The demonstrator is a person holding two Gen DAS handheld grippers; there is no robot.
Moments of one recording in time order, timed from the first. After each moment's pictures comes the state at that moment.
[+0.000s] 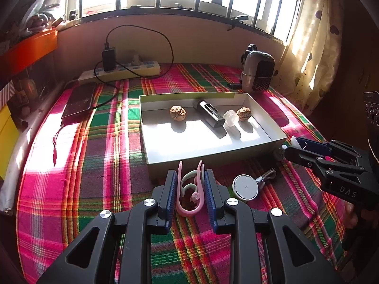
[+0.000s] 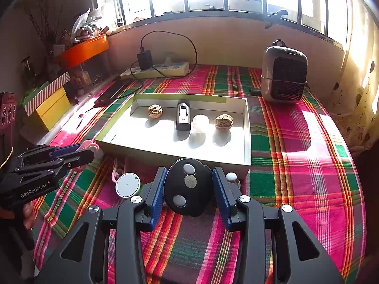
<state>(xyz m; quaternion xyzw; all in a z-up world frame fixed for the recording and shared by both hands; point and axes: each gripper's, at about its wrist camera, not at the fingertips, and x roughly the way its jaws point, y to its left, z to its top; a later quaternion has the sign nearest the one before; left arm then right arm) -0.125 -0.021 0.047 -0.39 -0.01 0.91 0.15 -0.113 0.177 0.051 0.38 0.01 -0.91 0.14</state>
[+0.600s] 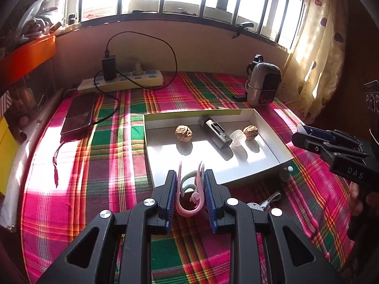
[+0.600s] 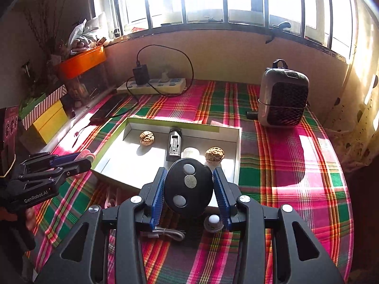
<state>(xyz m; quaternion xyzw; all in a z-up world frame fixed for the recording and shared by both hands) -0.157 -0.026 0.061 -0.38 -0.02 0.91 0.15 -0.151 0.184 0.080 0.36 0.02 -0.92 0.14</state>
